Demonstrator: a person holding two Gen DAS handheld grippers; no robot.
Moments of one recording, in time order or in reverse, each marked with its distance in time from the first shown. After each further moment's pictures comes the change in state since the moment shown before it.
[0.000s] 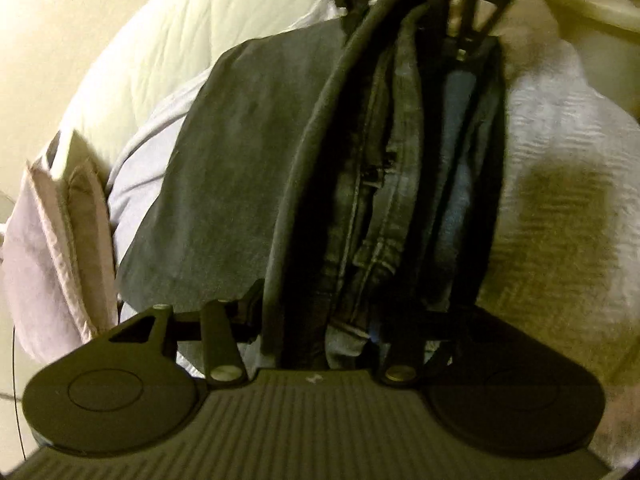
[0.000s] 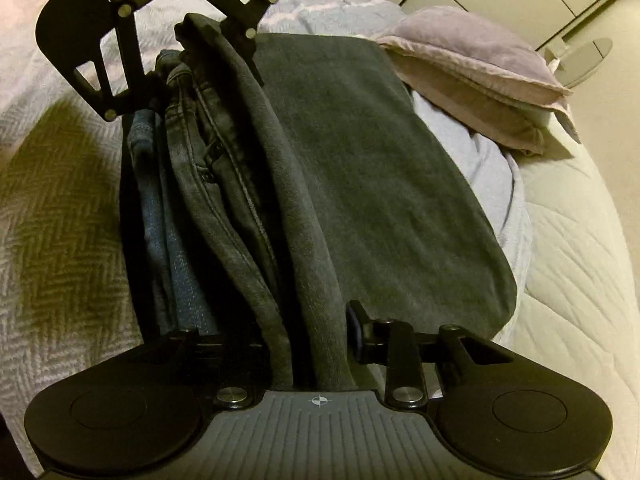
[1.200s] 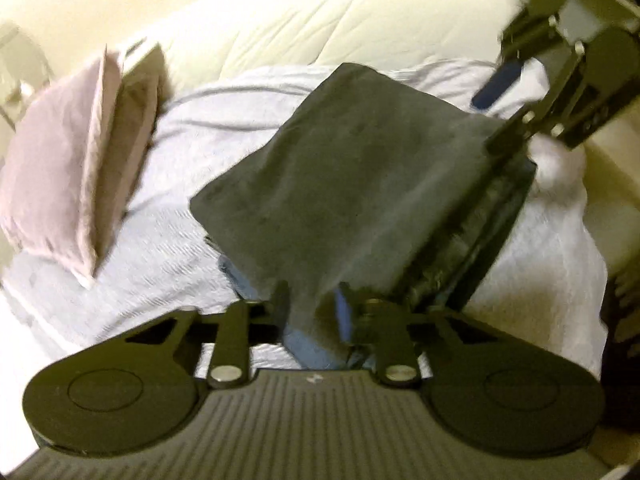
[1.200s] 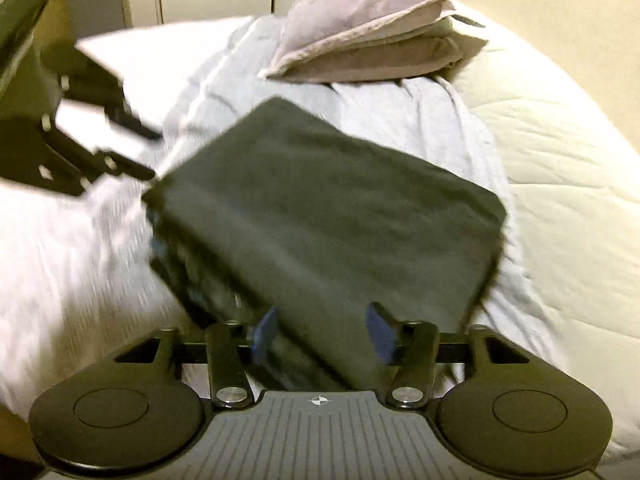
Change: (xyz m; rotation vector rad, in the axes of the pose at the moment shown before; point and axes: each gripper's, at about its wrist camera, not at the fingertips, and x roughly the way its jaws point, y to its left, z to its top) left arm -0.058 0.084 -0.022 -0.522 0.012 -0.091; right arm -0.054 -0.033 0.030 0.631 -0.052 0.127
